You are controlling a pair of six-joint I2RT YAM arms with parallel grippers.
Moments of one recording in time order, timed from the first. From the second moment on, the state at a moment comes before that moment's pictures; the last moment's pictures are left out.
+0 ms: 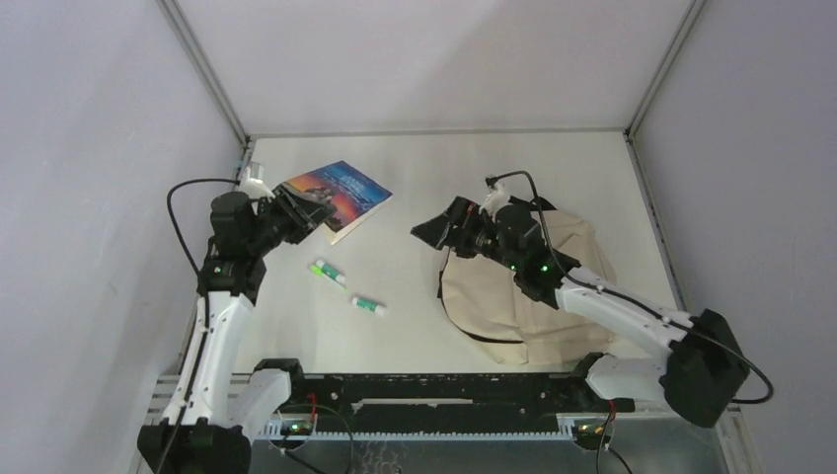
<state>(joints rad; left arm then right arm) 0.01 0.92 0.86 -0.28 0.46 -0.80 0.69 1.26 0.73 0.35 -0.26 1.02</state>
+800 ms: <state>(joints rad) -0.05 0.82 0.87 -0.49 0.56 -0.67 0.82 1.51 0.98 -0.46 0.25 0.80</state>
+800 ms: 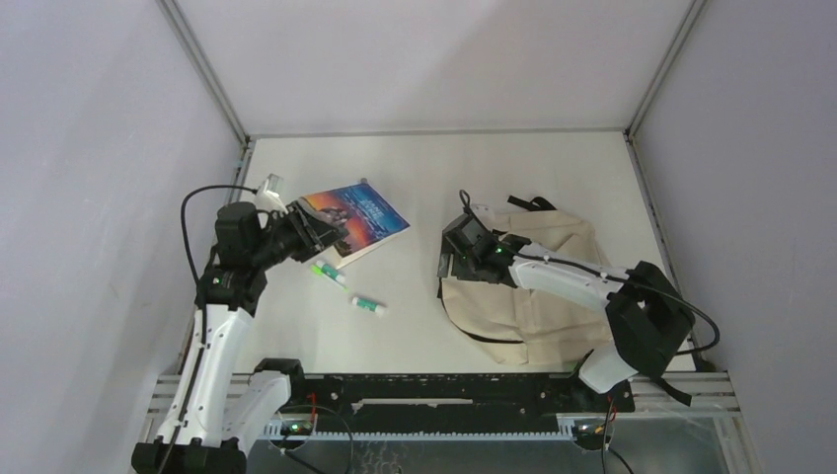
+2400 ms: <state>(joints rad) -0.64 1.30 0.67 0.18 0.60 -0.92 0.30 1.05 1.02 -0.66 -0.55 0.50</state>
